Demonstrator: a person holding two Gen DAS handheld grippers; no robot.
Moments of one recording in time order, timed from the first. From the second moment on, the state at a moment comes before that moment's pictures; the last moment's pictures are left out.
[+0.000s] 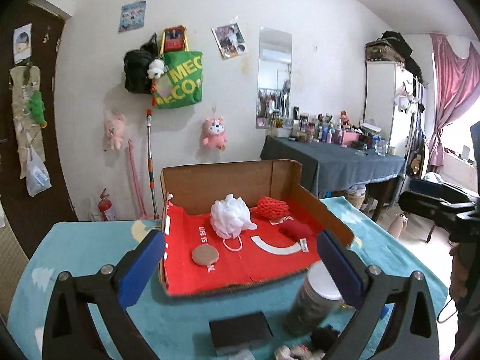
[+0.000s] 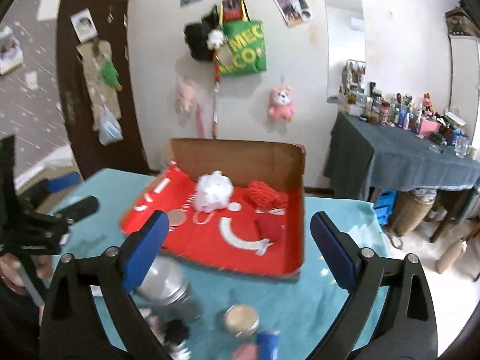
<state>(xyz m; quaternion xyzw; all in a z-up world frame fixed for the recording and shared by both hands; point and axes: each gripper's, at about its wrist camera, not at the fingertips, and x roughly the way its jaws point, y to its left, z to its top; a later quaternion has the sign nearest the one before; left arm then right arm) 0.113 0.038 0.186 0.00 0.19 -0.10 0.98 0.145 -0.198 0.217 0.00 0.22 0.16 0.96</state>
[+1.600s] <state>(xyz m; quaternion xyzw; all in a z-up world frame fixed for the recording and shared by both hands) 0.068 0.076 0.043 0.00 0.32 -0.04 0.95 0.088 -0.208 0.036 -0.01 0.33 0.04 0.94</state>
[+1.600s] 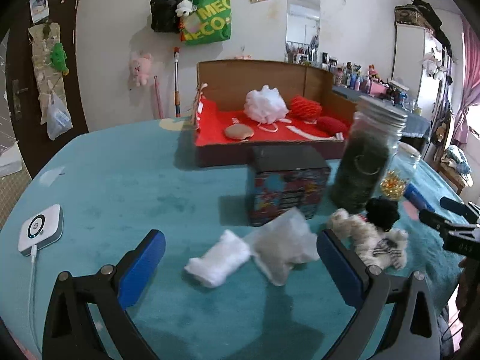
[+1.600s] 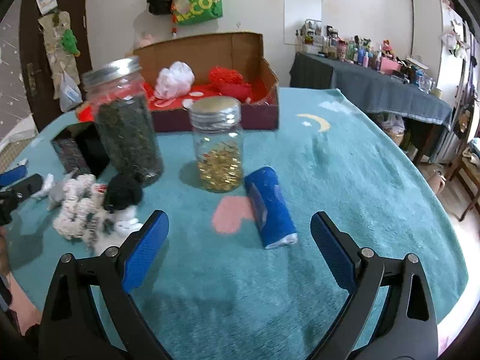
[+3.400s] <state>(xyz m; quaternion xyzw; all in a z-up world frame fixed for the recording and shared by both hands) 0.085 -0.002 0.062 0.00 0.34 -0.25 0.91 0.066 -0.179 0.059 0.02 0.30 0.21 0.93</state>
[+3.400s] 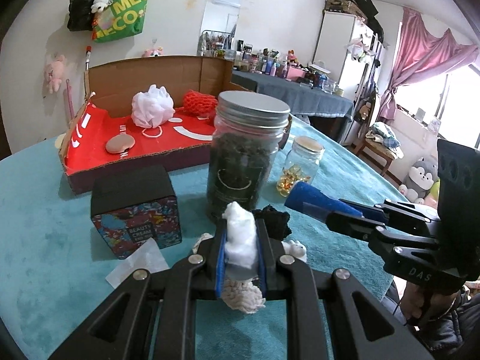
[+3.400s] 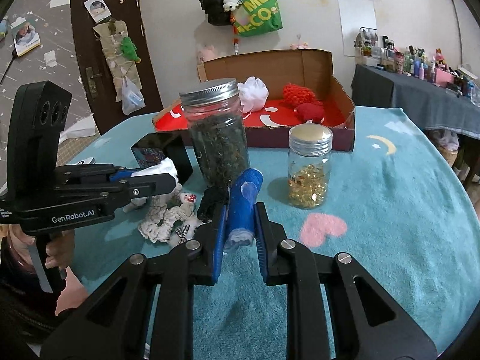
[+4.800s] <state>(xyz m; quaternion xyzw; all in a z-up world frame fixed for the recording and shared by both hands) 0.165 0.113 0.059 0.01 0.38 -0.19 0.91 0.165 -0.300 0.057 0.17 0.38 0.23 0.88</state>
